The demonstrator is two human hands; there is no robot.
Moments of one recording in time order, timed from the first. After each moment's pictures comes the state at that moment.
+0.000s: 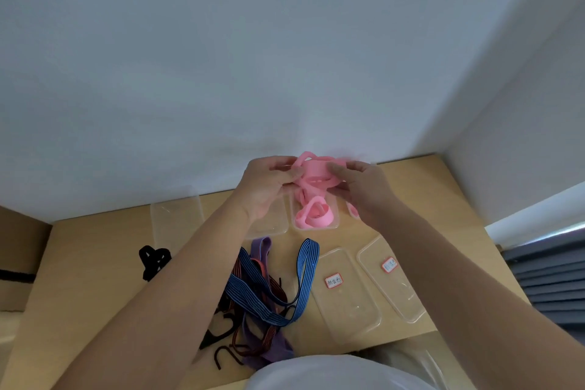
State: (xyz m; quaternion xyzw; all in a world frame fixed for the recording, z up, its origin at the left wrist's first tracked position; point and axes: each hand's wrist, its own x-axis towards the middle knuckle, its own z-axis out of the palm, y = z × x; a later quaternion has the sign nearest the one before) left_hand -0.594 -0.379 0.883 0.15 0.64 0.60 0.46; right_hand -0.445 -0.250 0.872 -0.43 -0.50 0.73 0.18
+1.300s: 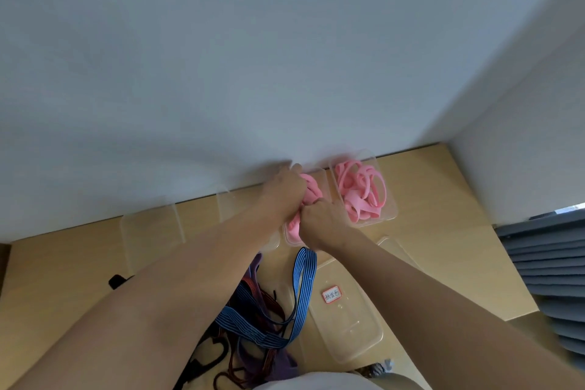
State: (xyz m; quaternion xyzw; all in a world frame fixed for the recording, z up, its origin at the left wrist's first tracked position) left_hand -0.607 -0.289 0.784 0.40 0.86 0.13 0.29; right_hand -0.489 -0.262 0.794 -0.23 -0.95 0.11 -0.19
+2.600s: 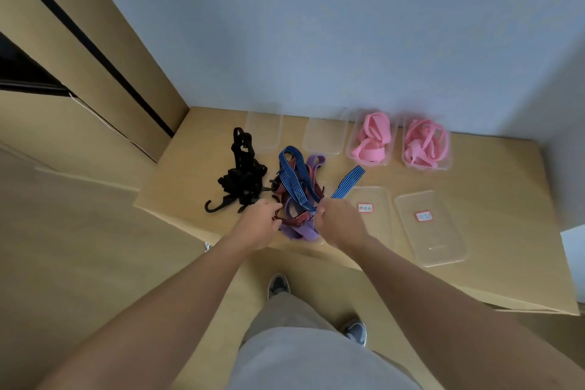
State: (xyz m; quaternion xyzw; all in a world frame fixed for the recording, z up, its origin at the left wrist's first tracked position) left_hand -0.415 -0.603 0.795 0.19 0.95 0.10 0.23; right_hand -0.339 -0.421 0.789 -0.16 -0.94 0.29 -0.07
